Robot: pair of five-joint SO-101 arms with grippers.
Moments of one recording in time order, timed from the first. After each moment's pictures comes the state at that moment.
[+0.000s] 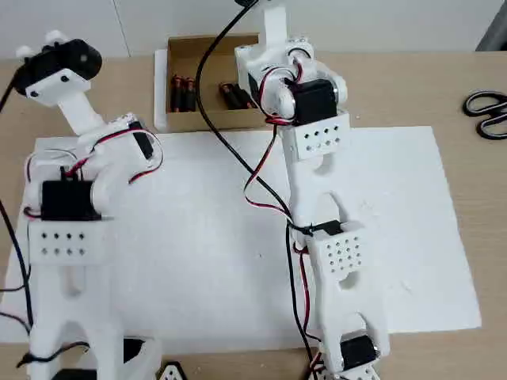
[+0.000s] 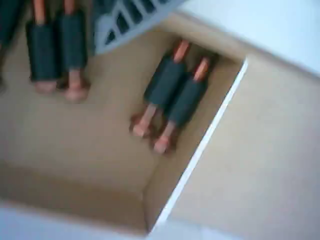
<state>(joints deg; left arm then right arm) -2.1 -29.1 10.6 71.1 28.8 -20.9 48.0 -93.7 84.0 -4.2</state>
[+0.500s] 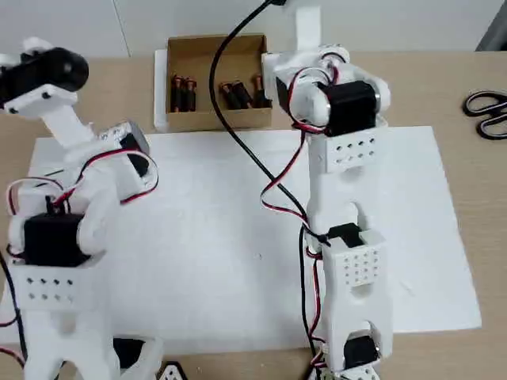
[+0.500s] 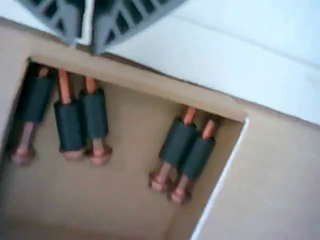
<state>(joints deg) -1.1 -38.4 10.6 75.0 28.8 -17.8 37.4 -94.1 98.4 -4.2</state>
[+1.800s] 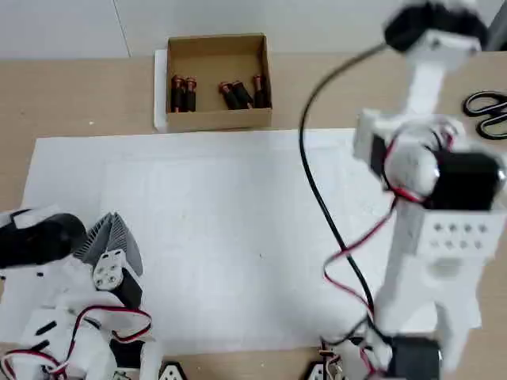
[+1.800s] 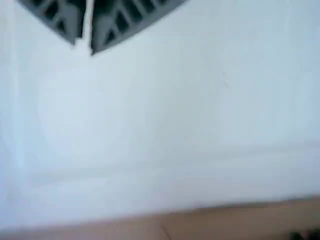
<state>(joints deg) -1.1 -92.1 44.2 82.2 20.4 -0.2 -20.5 -22.9 99.5 -8.1</state>
